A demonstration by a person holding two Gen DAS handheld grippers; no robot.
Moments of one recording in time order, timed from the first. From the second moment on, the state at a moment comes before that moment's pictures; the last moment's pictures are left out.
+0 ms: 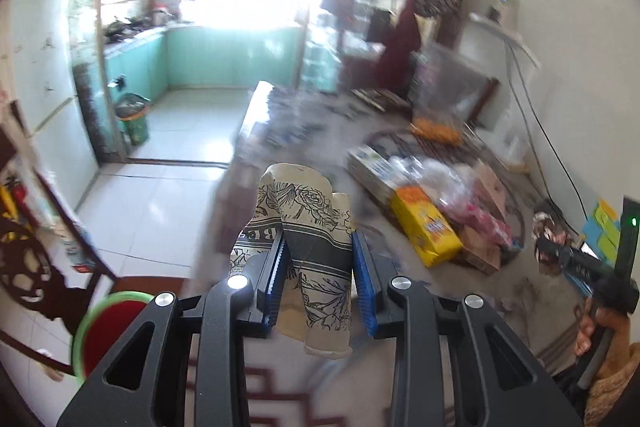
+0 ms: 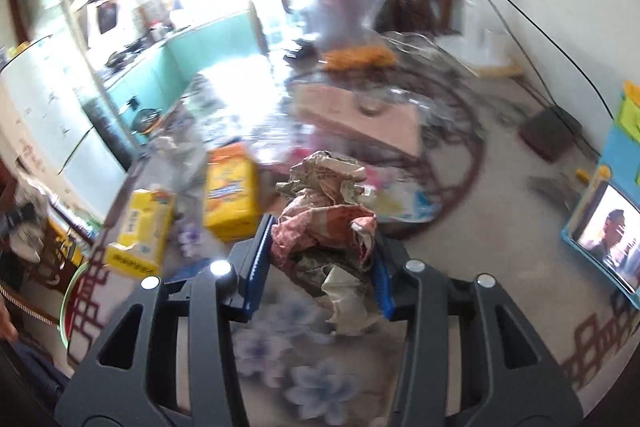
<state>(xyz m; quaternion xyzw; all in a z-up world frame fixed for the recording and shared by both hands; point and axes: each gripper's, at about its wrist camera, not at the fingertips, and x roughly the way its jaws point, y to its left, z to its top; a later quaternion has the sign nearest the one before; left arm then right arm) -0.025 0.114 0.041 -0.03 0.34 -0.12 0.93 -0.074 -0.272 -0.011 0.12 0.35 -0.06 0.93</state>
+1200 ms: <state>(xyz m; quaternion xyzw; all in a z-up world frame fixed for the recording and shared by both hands) -0.020 0.333 -0.181 -0.16 0.47 0.14 0.86 0.026 0.073 -0.038 0.11 0.46 0.34 0.81</state>
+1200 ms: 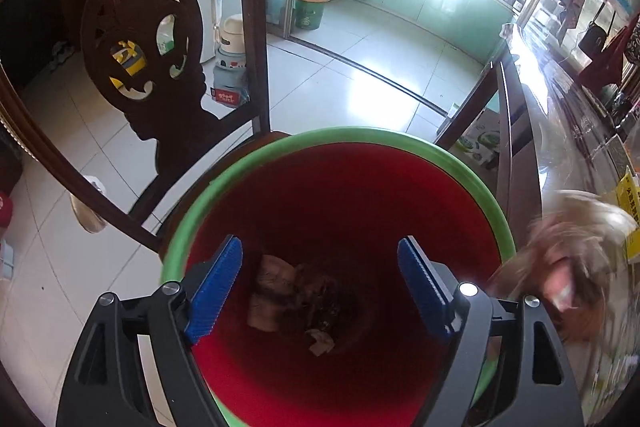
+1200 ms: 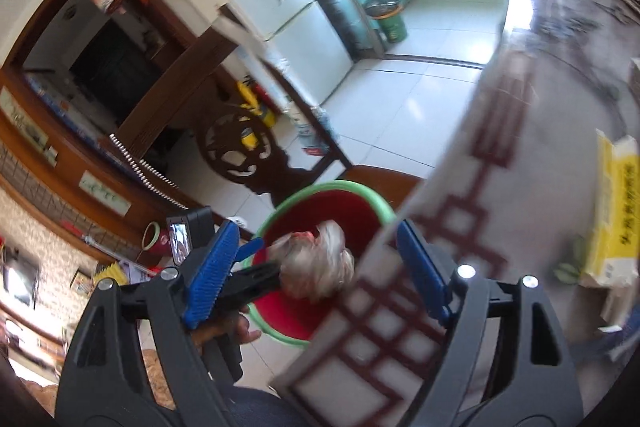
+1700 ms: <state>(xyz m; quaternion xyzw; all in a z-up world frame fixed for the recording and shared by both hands) 0.022 0.311 -0.201 -0.14 0.50 0.13 0.84 0.014 -0.069 -0.037 0.09 0.45 0.21 0.86</state>
